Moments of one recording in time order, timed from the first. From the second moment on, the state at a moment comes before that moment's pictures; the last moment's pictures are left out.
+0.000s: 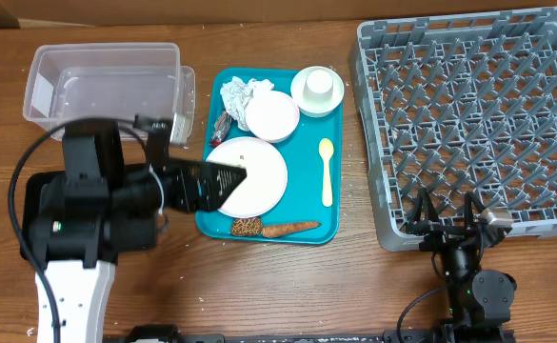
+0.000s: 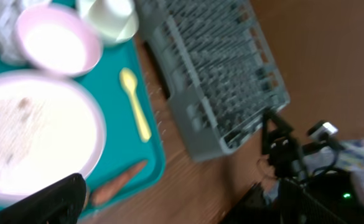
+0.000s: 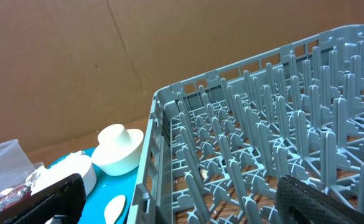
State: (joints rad) left arm 0.01 1.09 1.17 -0.91 0.84 -0.18; right arm 0.02 0.01 0.02 -0.03 -0.01 0.33
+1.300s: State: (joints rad) left arm -0.55 1.74 1.47 -1.00 0.05 -0.31; right arm 0.02 0.01 0.02 -0.04 -0.01 0.33
